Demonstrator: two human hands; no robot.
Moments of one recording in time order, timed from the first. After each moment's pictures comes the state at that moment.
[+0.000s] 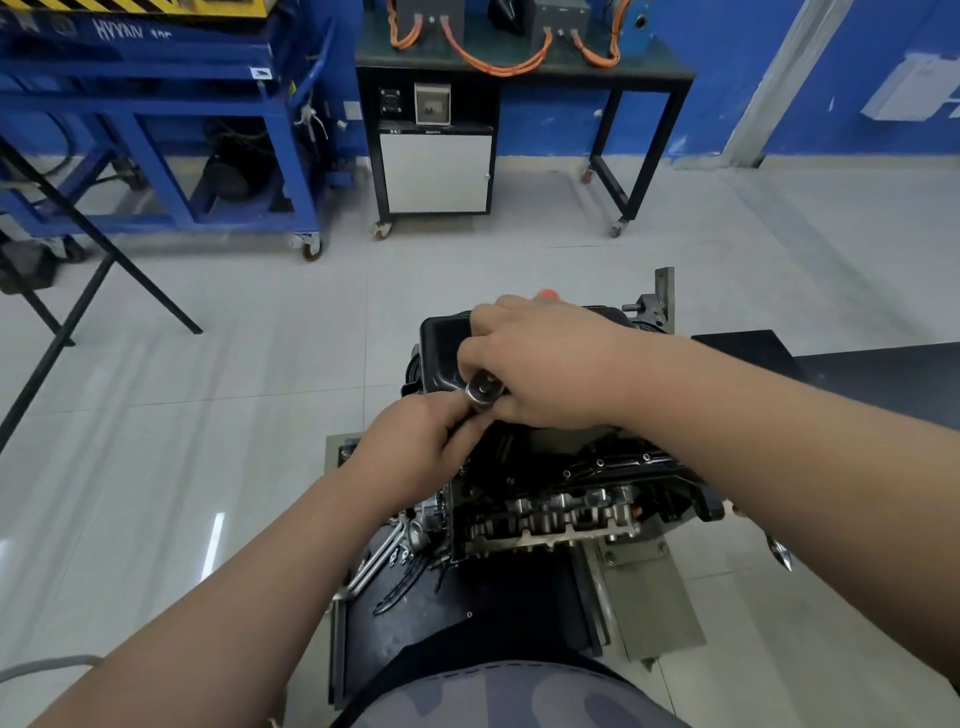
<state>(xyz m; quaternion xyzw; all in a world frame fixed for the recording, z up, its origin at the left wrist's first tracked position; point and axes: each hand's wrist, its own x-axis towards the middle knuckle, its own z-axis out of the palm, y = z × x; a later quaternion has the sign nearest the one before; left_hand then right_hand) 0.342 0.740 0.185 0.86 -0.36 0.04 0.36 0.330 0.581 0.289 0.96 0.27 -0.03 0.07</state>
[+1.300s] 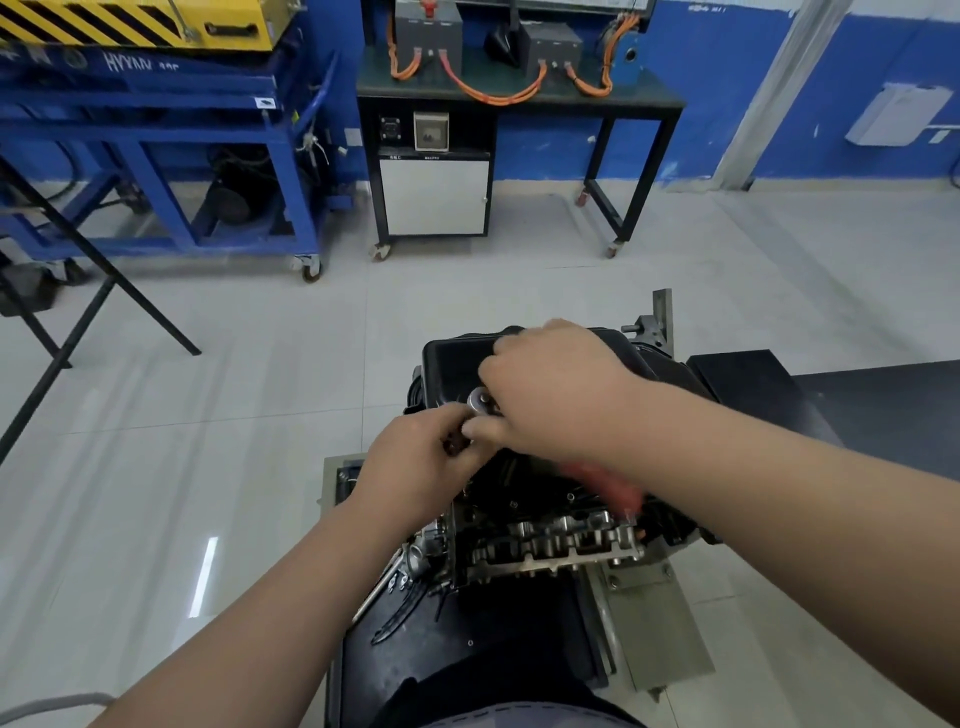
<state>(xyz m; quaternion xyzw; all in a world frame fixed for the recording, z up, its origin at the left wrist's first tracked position) 0.342 0.737 0.183 0.88 -0.27 0.02 0.39 0.325 0.593 0.279 0.98 0.19 0.01 0.11</state>
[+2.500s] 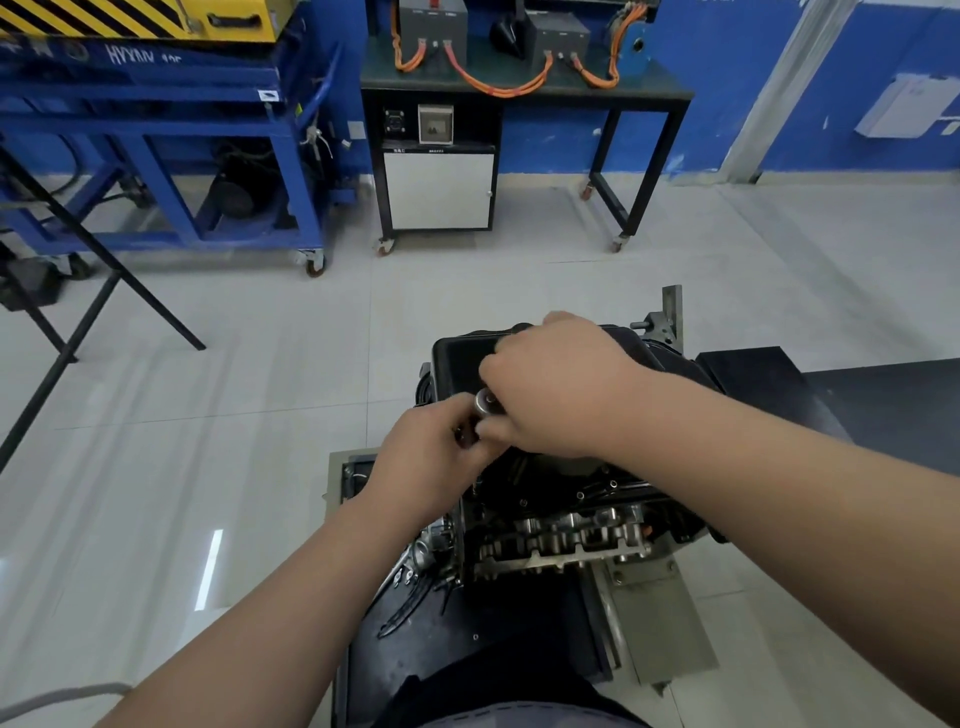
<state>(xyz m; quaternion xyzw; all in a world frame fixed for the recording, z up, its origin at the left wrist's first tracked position) 0.348 0.736 0.181 0.87 -0.25 -0.01 0.43 0.332 0.598 0.281 0.97 0.22 0.02 0.13</state>
